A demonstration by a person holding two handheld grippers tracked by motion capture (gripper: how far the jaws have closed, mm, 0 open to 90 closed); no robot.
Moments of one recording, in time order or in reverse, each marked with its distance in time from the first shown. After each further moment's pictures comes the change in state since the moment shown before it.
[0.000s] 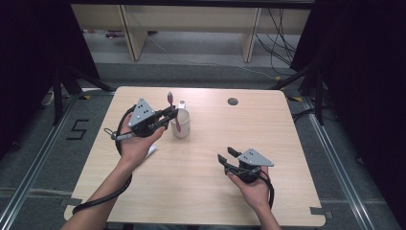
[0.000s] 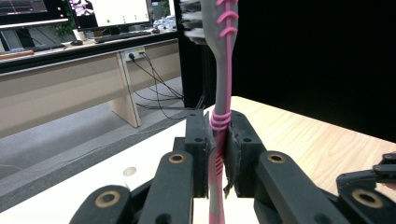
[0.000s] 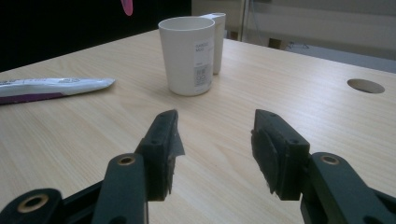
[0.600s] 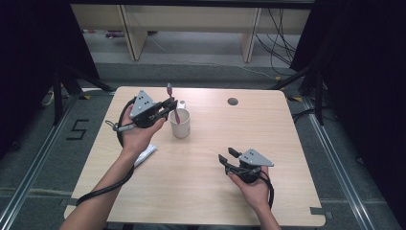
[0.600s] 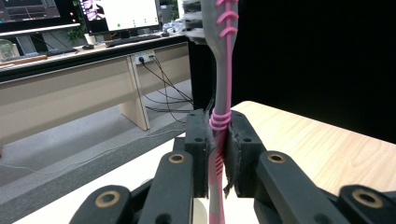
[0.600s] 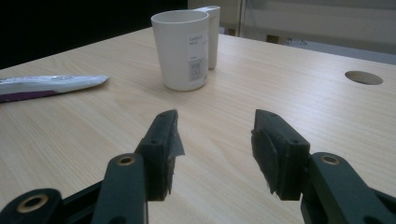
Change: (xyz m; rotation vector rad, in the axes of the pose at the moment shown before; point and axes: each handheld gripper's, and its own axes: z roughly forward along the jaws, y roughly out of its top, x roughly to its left) left arm 0.016 0.008 0.017 -0.017 0.029 0.008; right arm -0.004 -0.006 0.004 -0.006 -0.009 0.010
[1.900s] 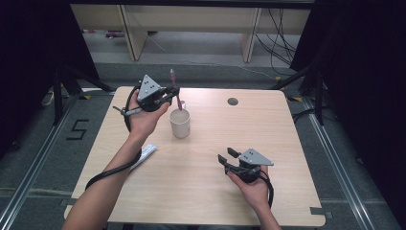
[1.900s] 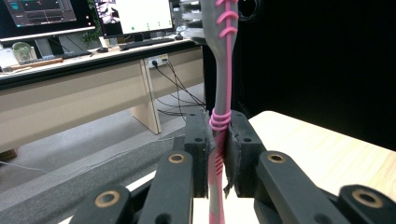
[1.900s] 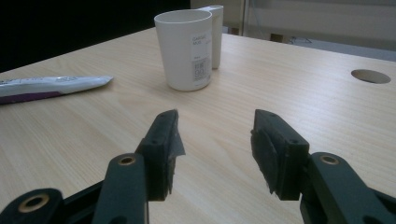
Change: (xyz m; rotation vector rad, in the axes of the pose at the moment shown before) left arm 0.022 0.010 0.037 0.001 0.047 -0.016; right arm -0.001 0.000 0.002 -0.002 0.012 -0.002
